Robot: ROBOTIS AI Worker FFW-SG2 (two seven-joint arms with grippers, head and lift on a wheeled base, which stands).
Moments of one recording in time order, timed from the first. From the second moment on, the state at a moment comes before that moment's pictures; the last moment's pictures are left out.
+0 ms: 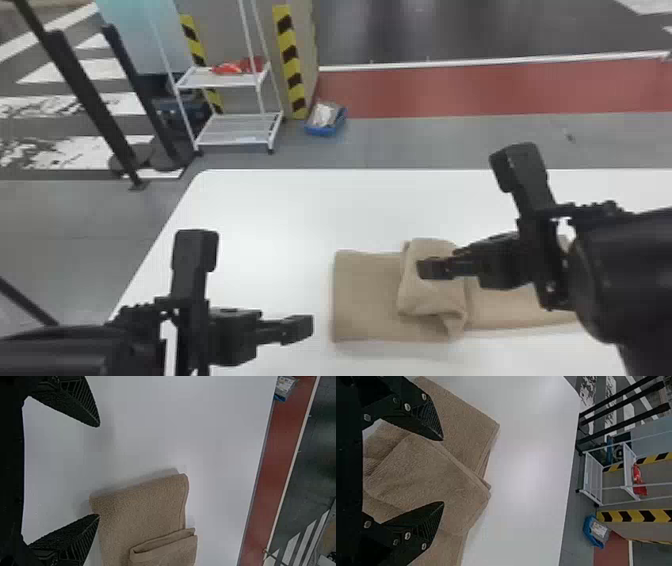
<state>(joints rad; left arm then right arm) 0.23 0.04 0.14 -2.45 -0.03 1.57 -0.49 -0.20 -0.01 0.28 -2.11 0.33 1.57 0.75</state>
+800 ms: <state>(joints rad) 0.24 0.04 0.15 -2.45 -0.03 1.57 -0.49 -0.45 0.00 0.45 -1.66 0.34 1.57 0.70</state>
